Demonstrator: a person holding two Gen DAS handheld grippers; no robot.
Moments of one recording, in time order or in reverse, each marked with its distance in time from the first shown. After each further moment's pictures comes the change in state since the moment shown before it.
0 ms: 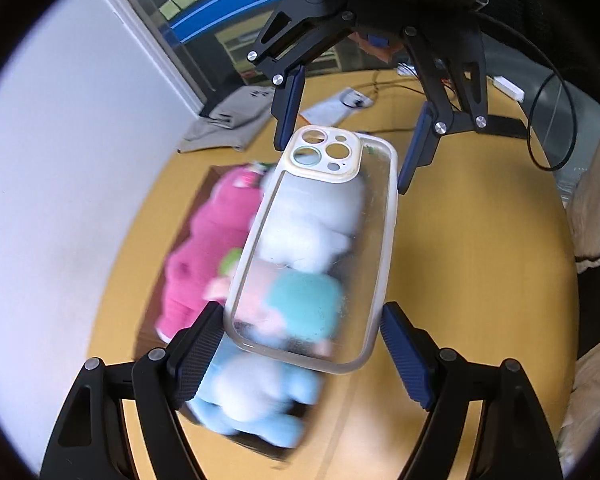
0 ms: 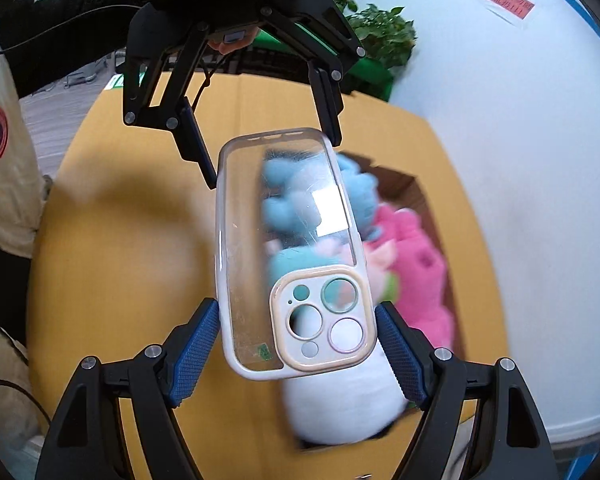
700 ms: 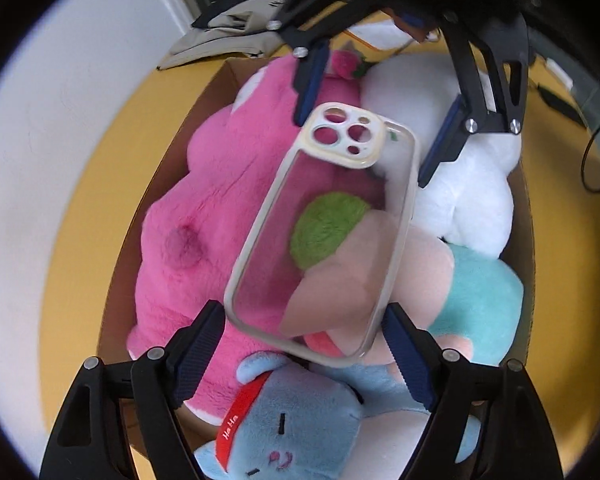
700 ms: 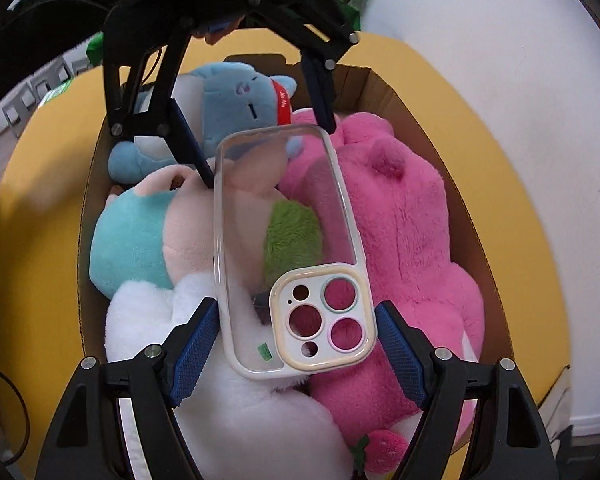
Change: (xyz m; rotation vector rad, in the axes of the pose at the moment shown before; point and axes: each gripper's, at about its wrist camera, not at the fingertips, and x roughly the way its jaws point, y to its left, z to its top) left arm 0.212 0.118 -0.014 -0.079 0.184 -0.164; right arm 0.186 -0.134 -0.079 0.194 0.072 0.133
